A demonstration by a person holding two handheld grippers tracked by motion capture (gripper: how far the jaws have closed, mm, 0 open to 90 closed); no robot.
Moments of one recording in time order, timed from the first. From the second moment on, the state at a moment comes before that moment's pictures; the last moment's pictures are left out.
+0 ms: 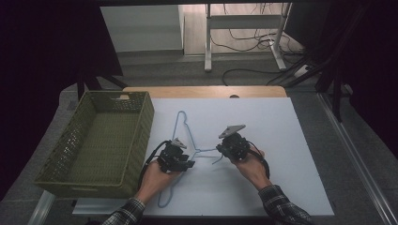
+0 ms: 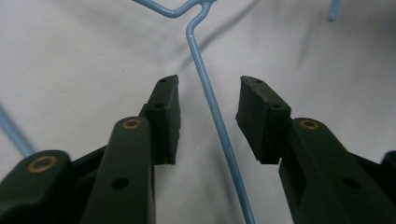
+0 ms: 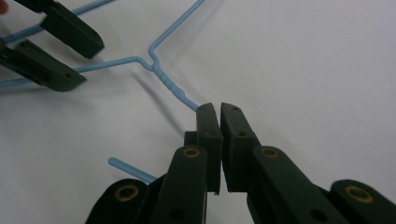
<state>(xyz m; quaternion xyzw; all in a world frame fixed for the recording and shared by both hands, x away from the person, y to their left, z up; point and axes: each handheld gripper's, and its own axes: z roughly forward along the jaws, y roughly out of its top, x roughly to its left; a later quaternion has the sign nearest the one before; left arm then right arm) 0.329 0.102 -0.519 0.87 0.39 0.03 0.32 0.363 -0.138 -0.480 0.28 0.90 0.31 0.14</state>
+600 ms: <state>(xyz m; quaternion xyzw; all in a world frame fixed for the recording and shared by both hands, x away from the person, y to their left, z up) 0.335 0.105 -0.519 0.84 0.43 -0.01 0.32 0.359 -0.140 -0.467 0.28 0.89 0.33 0.14</state>
